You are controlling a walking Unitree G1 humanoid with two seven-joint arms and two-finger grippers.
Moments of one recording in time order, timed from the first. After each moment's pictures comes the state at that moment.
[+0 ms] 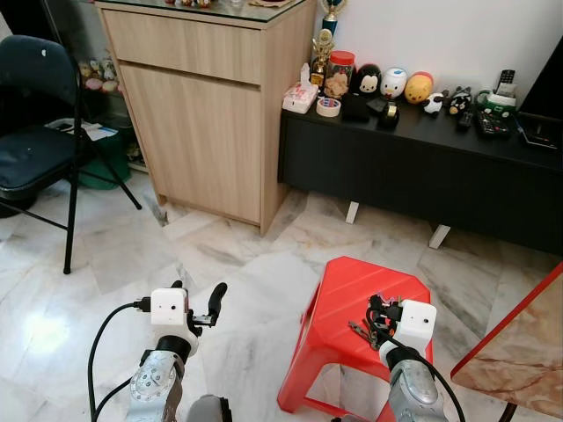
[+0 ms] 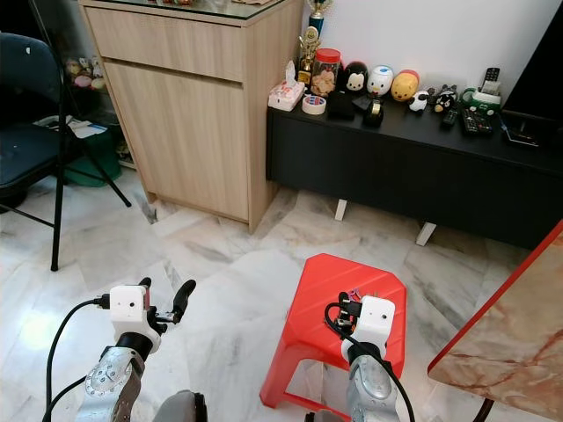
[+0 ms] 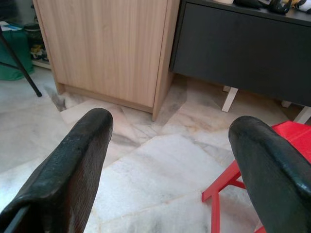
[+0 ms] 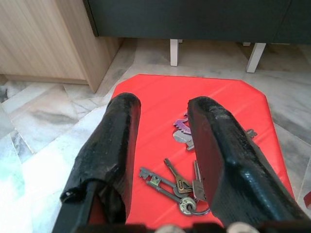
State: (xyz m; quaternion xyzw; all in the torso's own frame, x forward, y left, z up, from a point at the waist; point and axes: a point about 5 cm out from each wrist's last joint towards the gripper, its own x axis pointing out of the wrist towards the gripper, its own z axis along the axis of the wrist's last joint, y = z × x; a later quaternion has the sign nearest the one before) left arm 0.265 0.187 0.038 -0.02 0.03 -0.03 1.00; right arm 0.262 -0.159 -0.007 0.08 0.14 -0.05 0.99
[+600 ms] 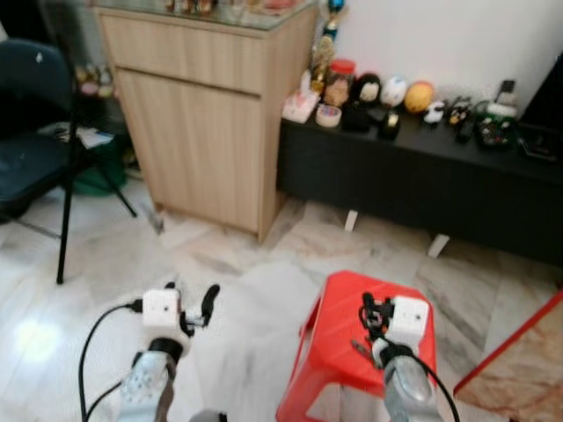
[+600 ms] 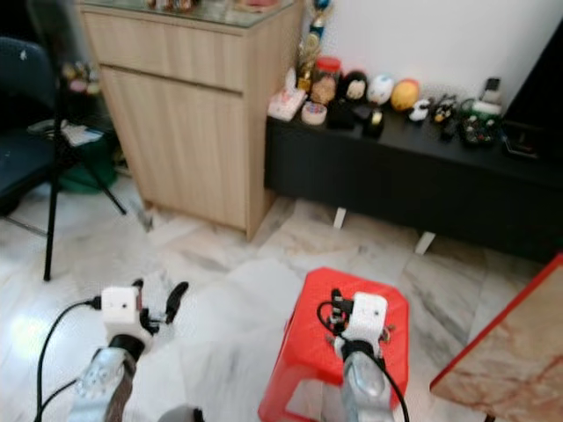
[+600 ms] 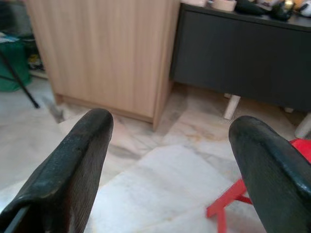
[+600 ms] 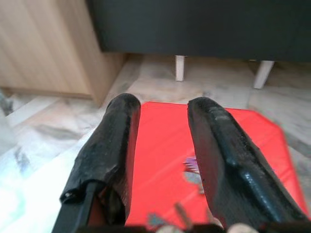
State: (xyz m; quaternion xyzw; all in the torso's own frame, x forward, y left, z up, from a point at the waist) left arm 0.264 0.186 0.037 -0.02 0.03 -0.03 1.00; right arm 0.265 -0.158 -0.003 0.07 0.12 -0.04 0.99
